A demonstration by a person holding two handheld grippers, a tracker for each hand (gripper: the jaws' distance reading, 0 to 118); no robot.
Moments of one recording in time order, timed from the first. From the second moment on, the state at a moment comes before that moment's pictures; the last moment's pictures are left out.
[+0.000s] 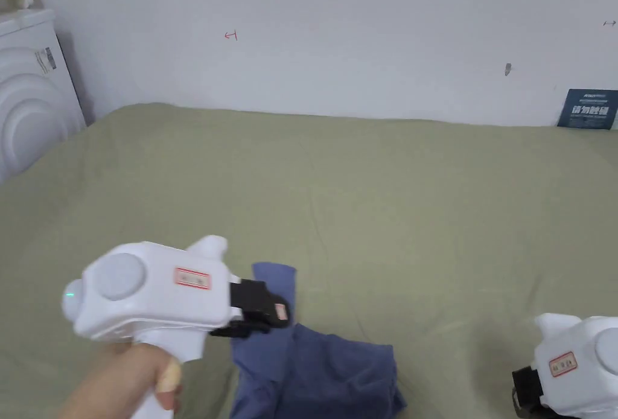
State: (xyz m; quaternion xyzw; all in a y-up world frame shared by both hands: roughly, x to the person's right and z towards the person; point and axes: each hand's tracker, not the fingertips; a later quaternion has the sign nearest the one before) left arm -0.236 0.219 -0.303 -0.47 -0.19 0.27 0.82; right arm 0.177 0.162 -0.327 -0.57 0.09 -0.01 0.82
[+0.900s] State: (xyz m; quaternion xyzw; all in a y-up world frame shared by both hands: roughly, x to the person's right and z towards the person) left arm -0.161 0.104 -0.325 -0.50 -0.31 0.35 0.73; right arm 0.182 0.163 -0.317 -0.56 0.09 -0.02 0.82
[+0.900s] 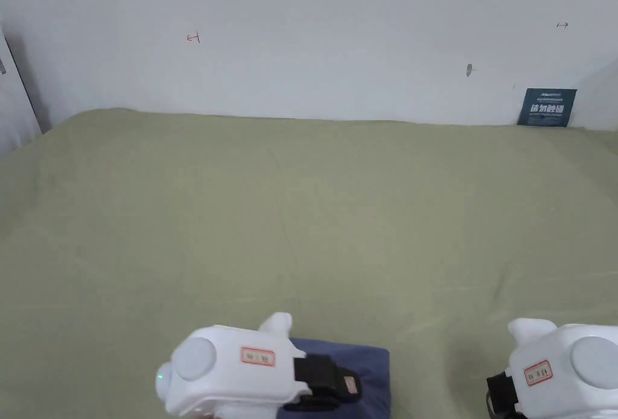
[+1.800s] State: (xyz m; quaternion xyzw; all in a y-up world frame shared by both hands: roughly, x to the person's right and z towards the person) left arm -0.361 0.126 -0.288 -0.43 -0.18 0.39 0.79; right arm 0.030 0.147 -0.351 -0.58 0.24 -0.08 0.77
